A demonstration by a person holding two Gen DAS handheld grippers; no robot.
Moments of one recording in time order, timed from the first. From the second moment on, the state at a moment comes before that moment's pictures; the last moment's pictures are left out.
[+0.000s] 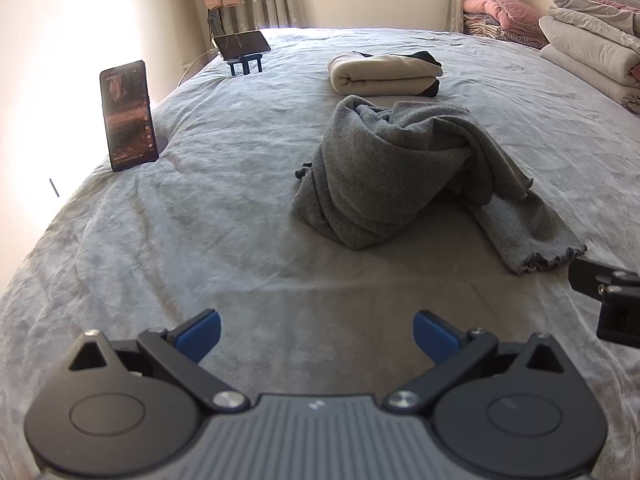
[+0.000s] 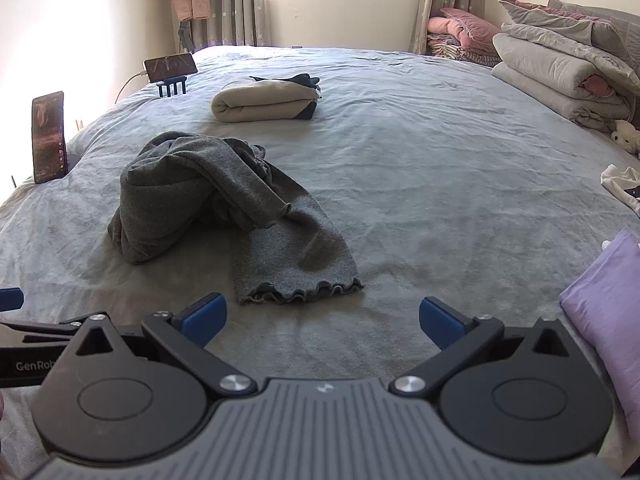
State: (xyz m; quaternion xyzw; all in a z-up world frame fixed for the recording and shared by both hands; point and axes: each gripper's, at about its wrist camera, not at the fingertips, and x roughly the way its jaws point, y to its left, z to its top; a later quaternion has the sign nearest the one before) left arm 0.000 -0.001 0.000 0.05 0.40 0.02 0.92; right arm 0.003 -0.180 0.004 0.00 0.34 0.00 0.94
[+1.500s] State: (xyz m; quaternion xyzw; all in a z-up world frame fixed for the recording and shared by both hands) left arm -0.005 -0.008 -0.003 0.05 0.40 0.01 0.91; right arm 0.005 -0.174 -0.002 0.00 0.36 0.00 0.93
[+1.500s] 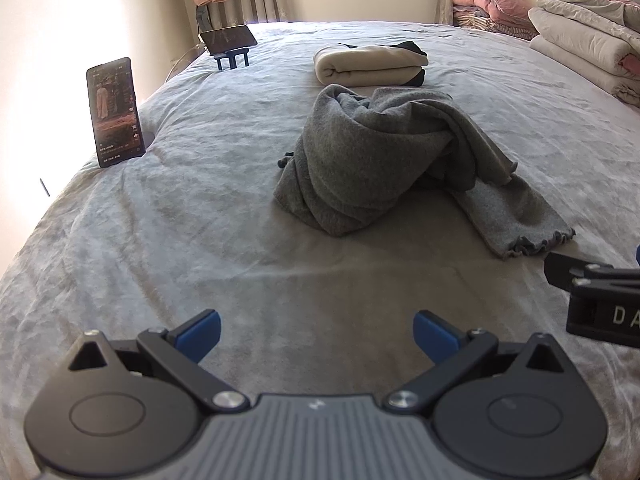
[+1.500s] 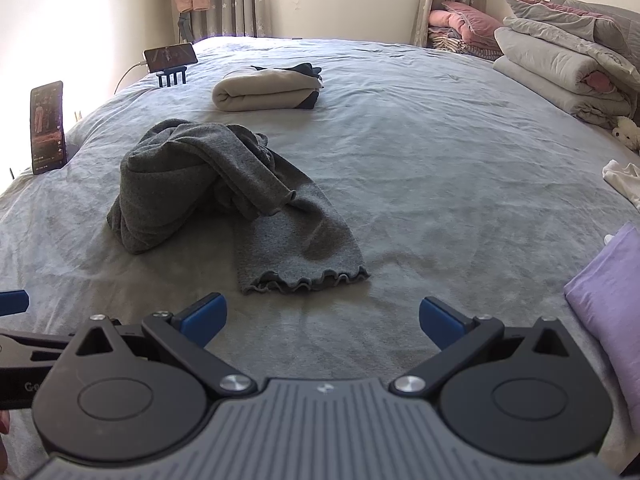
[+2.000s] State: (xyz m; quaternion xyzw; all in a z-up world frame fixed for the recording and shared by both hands) left arm -0.005 -0.010 -0.004 0.06 0.40 0.01 0.91; right arm 0.006 -0.173 -0.003 -0.01 0.36 0.00 0.93
